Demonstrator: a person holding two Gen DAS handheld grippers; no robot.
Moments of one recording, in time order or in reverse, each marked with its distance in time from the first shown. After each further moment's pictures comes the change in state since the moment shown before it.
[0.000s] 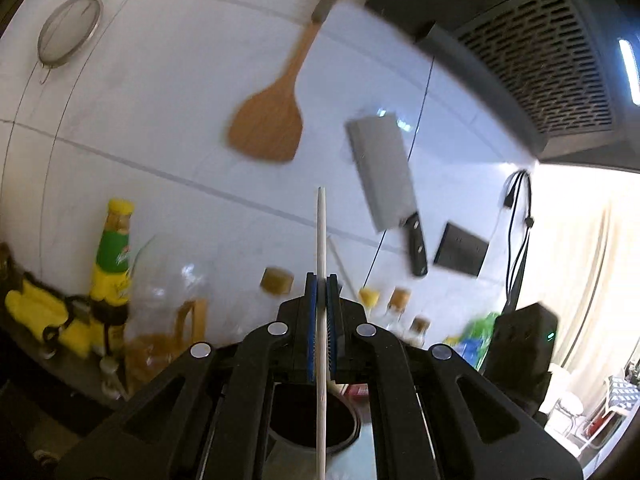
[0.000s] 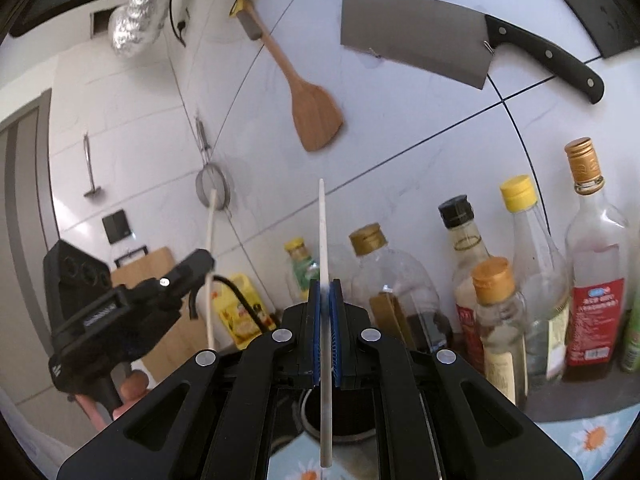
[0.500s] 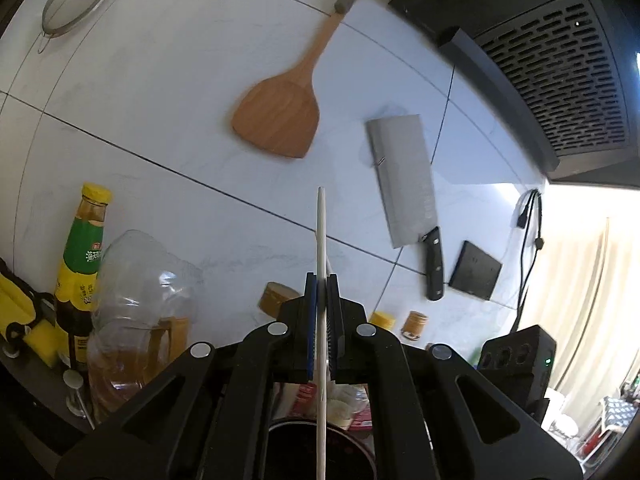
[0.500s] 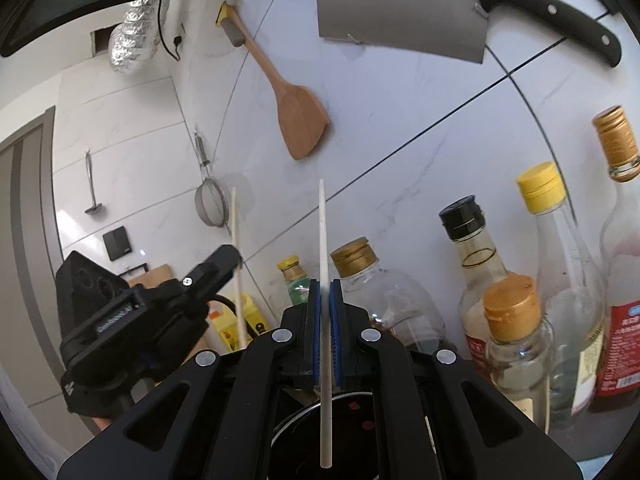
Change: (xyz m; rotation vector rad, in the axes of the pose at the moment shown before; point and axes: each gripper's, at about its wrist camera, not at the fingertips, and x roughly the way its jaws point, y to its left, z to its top) left arm 0.056 0.024 -0.013 -0.044 -0.049 -0.001; right arm 0.047 -0.033 0.003 0.020 -0.044 0.069
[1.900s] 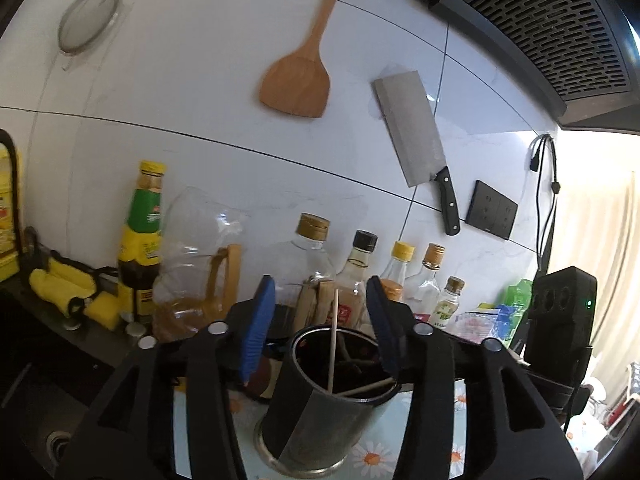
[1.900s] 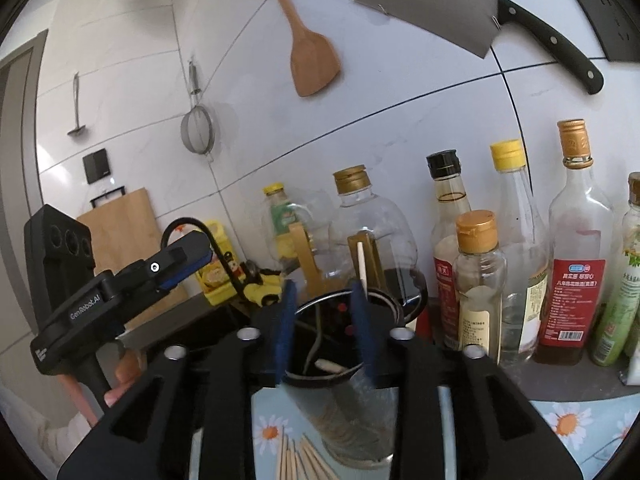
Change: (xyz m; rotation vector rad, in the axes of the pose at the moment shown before) left arm -0.069 -0.015 -0.027 0.086 0.132 0.145; right arm -0.056 0.042 -0.033 -0.145 0.216 -0.164
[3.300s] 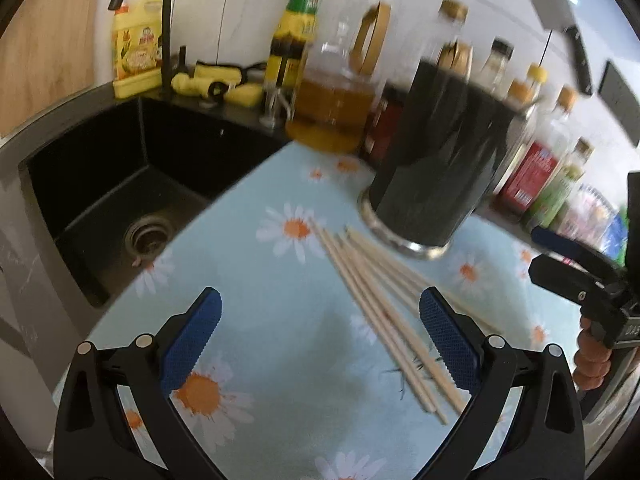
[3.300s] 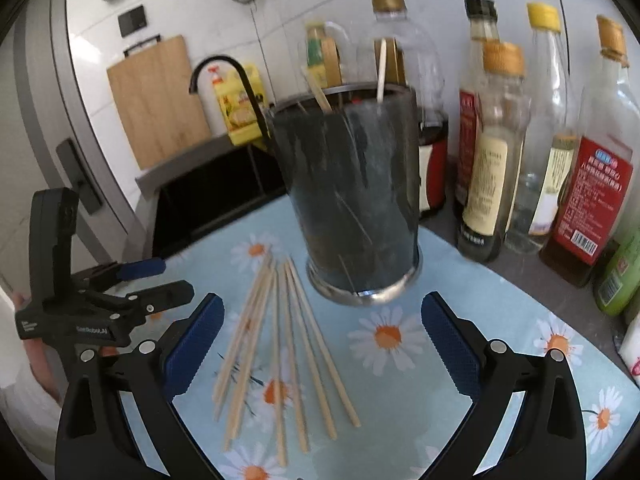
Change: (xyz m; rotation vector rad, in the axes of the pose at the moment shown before) left arm -0.037 -0.021 -0.156 -0.195 0.476 0.560; right arm -0.007 -0.023 -0.086 -0.218 0.501 0.098
